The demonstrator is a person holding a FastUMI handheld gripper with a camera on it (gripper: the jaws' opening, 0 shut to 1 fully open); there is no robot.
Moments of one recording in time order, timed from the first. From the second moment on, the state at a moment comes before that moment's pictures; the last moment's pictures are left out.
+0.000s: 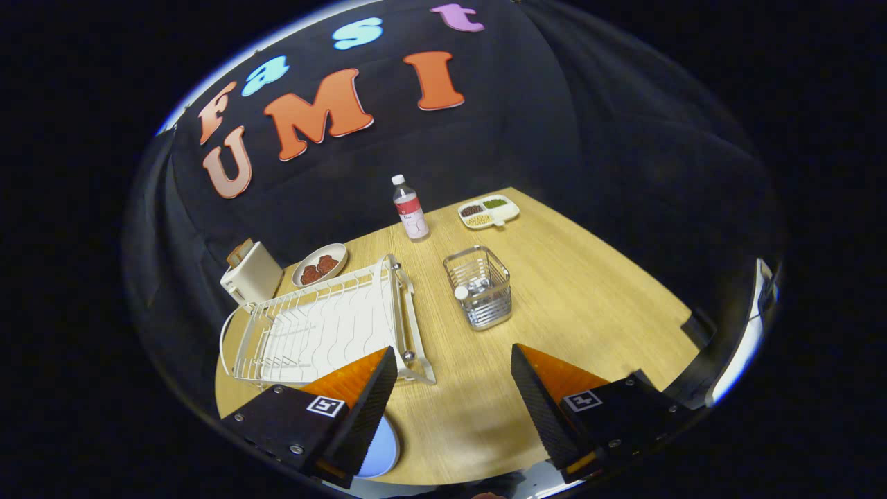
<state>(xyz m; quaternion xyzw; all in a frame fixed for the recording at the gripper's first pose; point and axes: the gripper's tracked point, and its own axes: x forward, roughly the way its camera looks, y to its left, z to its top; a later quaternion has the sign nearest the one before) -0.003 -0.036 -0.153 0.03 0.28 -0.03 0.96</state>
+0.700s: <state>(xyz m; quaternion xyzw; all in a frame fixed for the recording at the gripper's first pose) 0.088 -0.054 -0.182 -0.11 0.21 0.01 0.97</state>
